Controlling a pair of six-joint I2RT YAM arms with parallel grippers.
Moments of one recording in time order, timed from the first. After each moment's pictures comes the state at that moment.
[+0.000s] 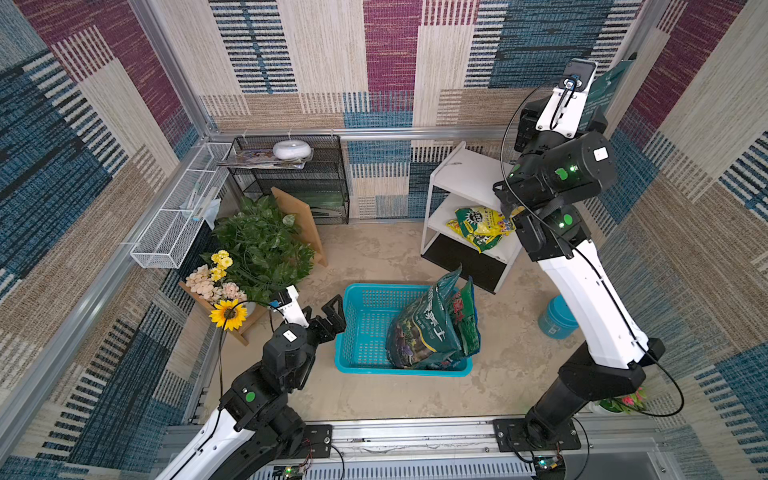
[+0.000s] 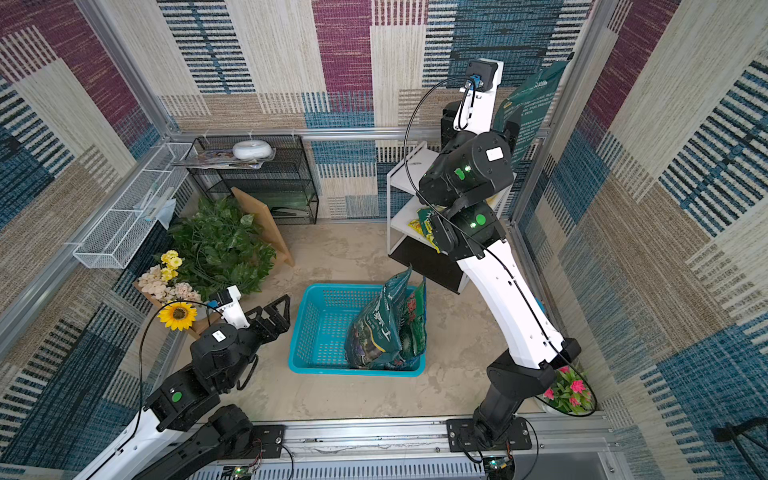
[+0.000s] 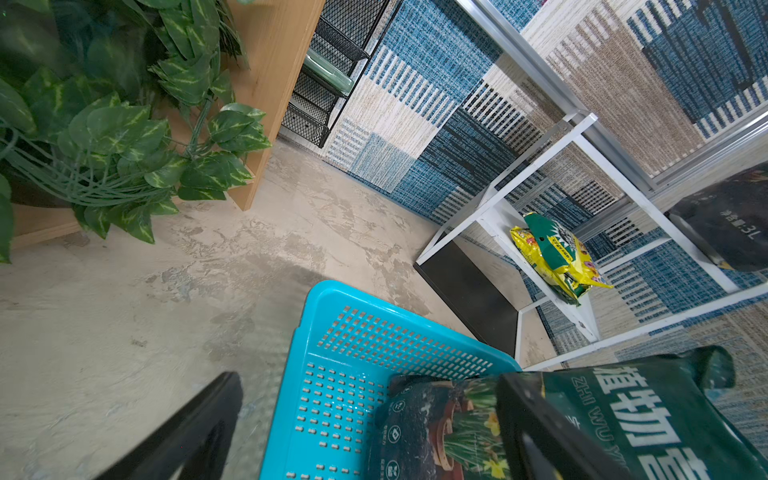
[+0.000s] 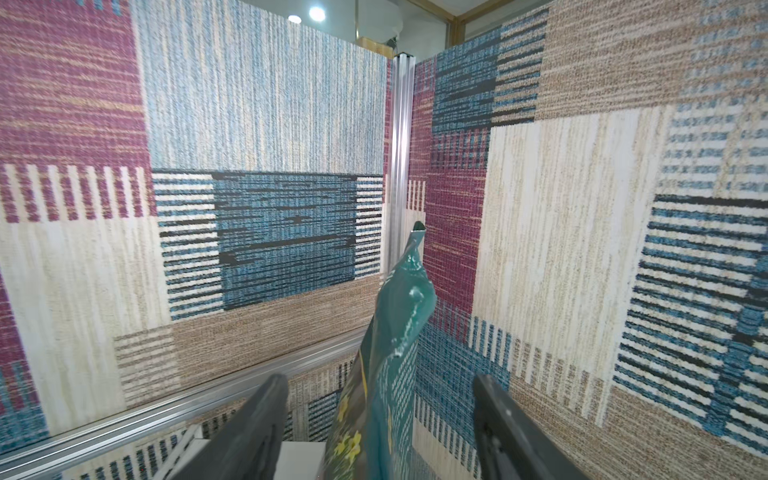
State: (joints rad) left arm -0.65 0.51 0.61 -0.38 -0.44 -0.72; right arm 0.64 1.70 2.31 0.11 1.19 -0.71
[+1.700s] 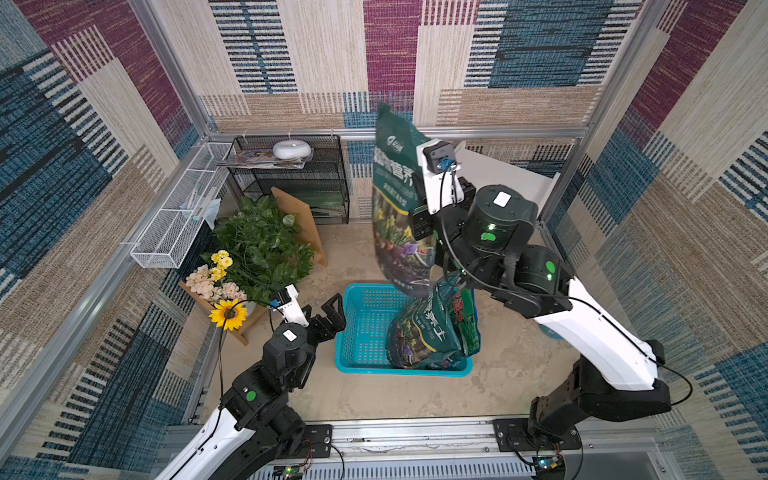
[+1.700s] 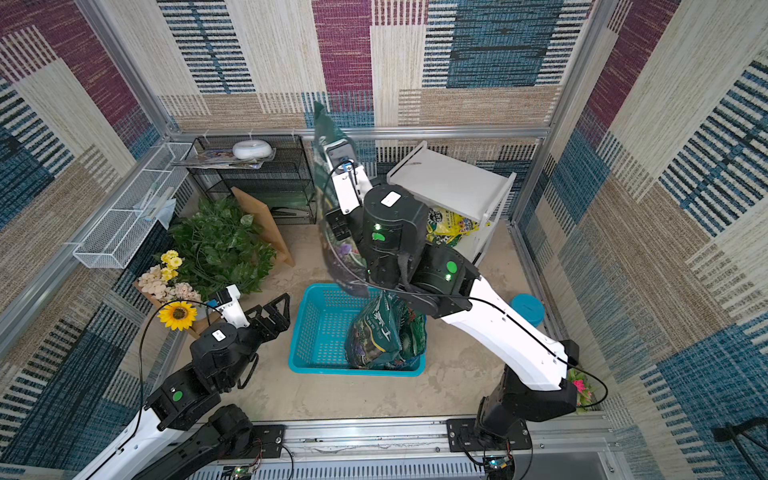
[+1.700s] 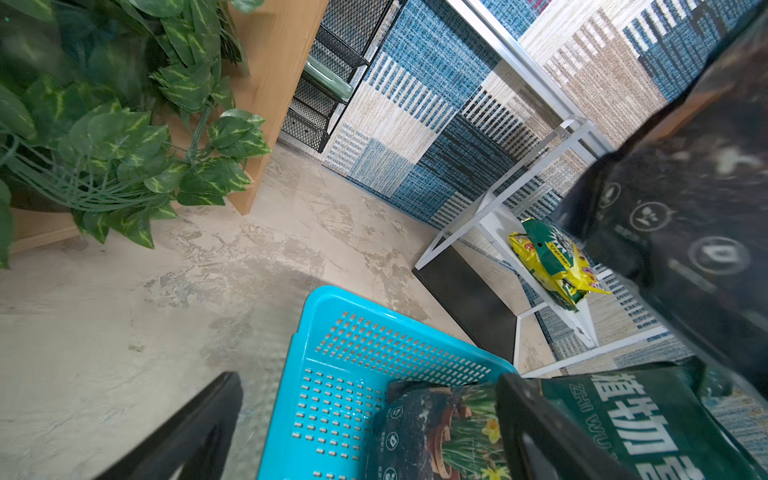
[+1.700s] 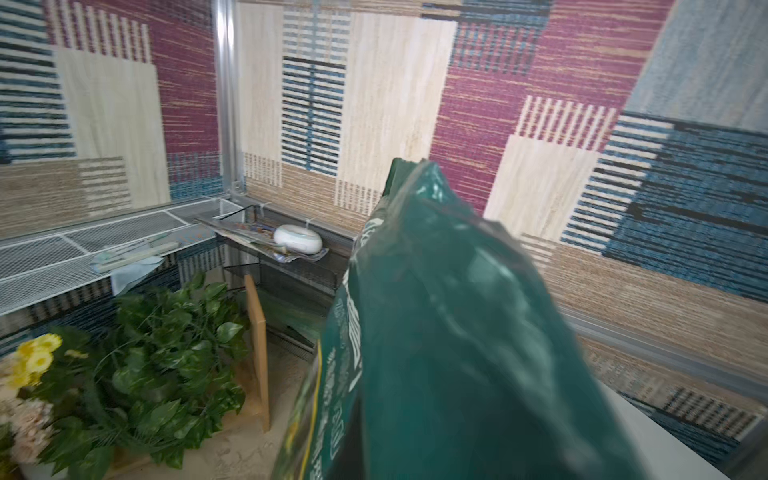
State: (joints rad) left arm -0.65 0.51 0.61 -0.36 -0.46 -0.73; right arm 1.20 1.63 2.21 -0.47 0.75 -0.27
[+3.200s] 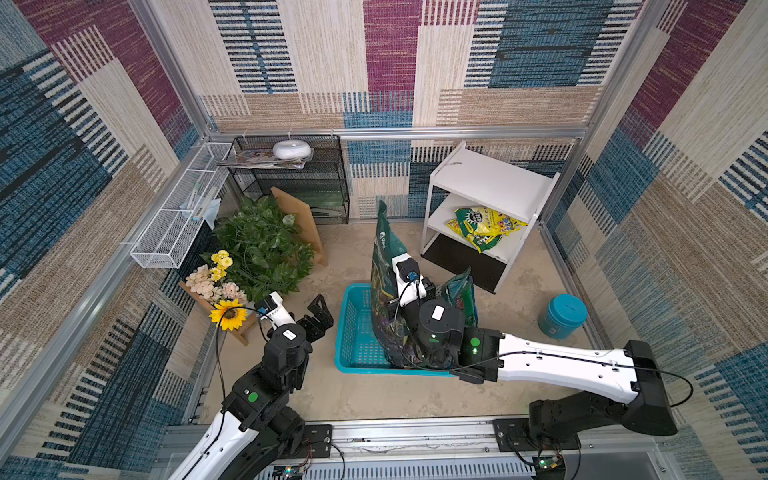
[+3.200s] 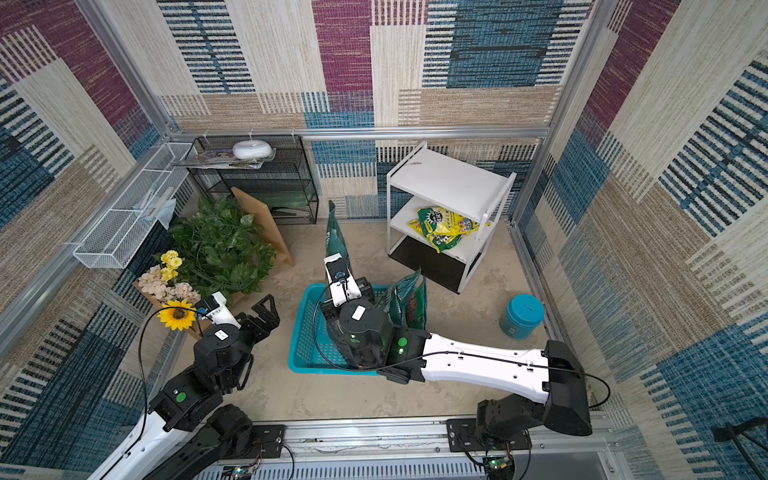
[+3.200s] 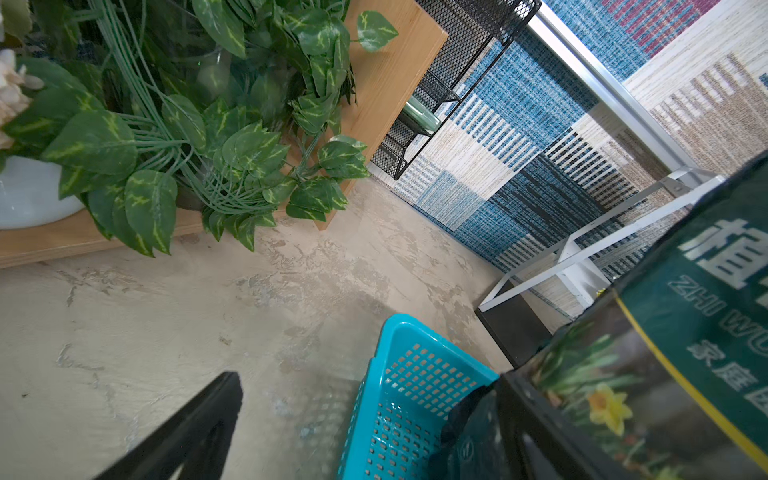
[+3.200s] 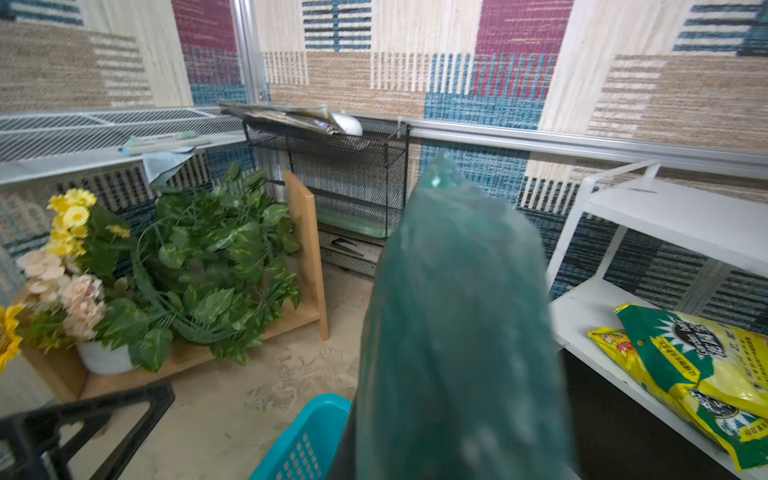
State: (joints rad) left arm -0.55 0.49 0.56 -0.40 -0.56 -0.78; right arm 1.30 1.40 1.17 0.26 0.91 -0.03
